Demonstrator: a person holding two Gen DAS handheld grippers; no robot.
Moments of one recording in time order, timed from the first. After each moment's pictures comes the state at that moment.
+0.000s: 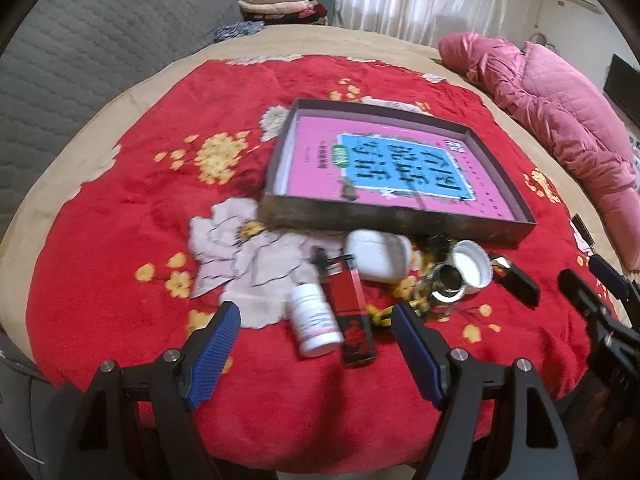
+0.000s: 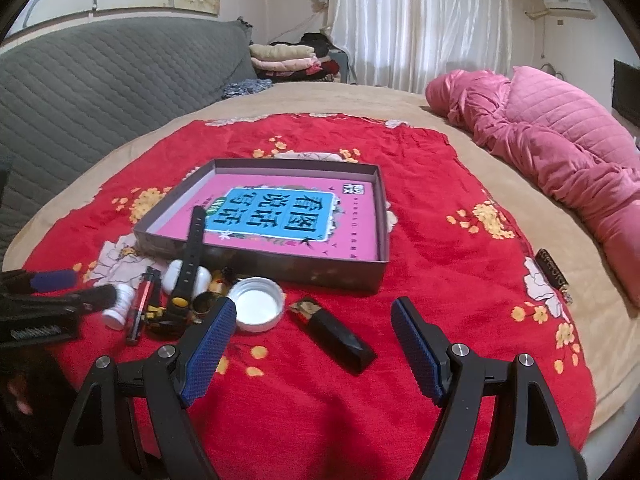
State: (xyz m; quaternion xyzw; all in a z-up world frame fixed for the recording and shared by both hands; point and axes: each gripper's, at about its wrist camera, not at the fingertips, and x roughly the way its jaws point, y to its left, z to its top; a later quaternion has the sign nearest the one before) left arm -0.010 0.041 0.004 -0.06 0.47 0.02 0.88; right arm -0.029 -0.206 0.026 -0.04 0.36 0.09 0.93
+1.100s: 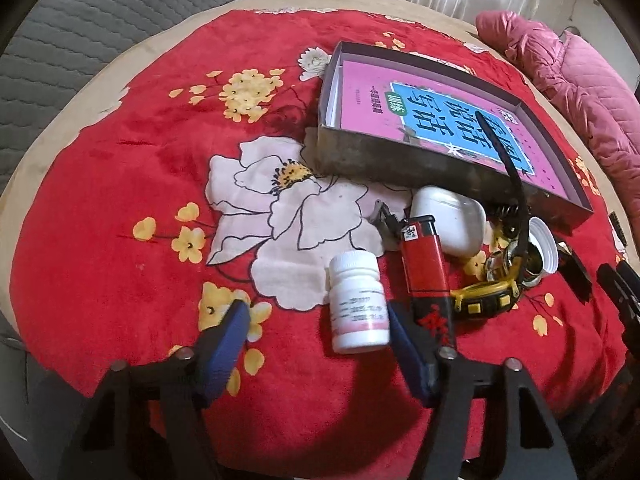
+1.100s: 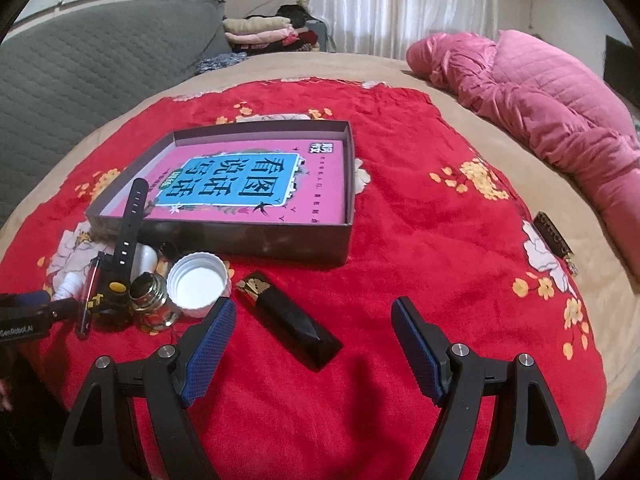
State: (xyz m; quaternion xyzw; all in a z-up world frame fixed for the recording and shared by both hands) left arm 0.009 0.064 -0.044 -0.07 0.53 0.05 0.84; right arm 0.002 -0.228 -0.012 -0.03 0.40 0.08 0.91
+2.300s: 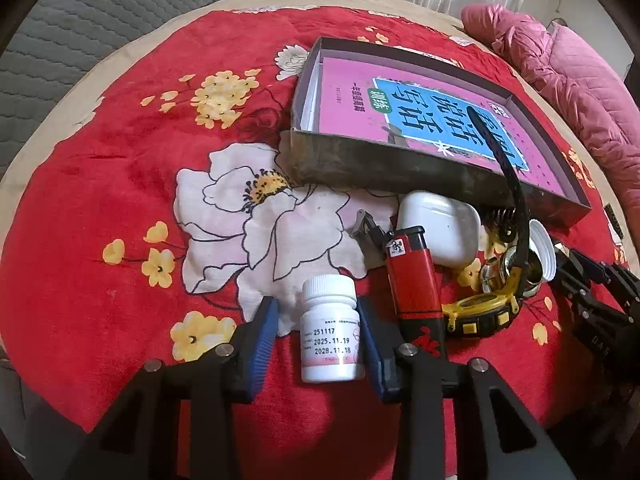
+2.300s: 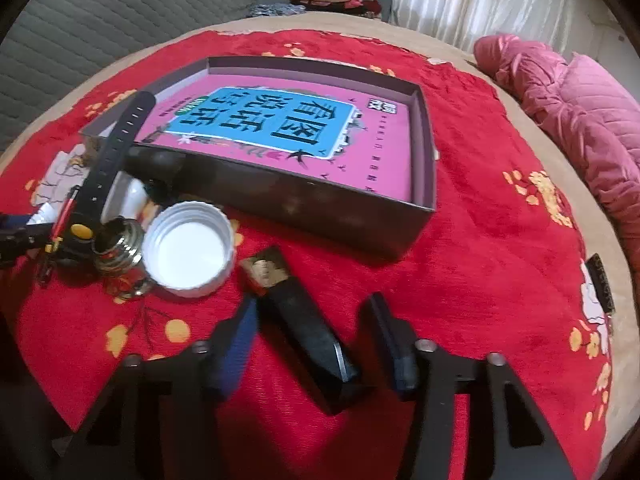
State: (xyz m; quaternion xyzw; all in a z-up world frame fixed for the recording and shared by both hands) left arm 0.029 0.057 -0.054 -0.07 0.53 0.03 0.84; right arm 0.042 -0.201 -0.061 -0.12 0.46 0.15 0.87
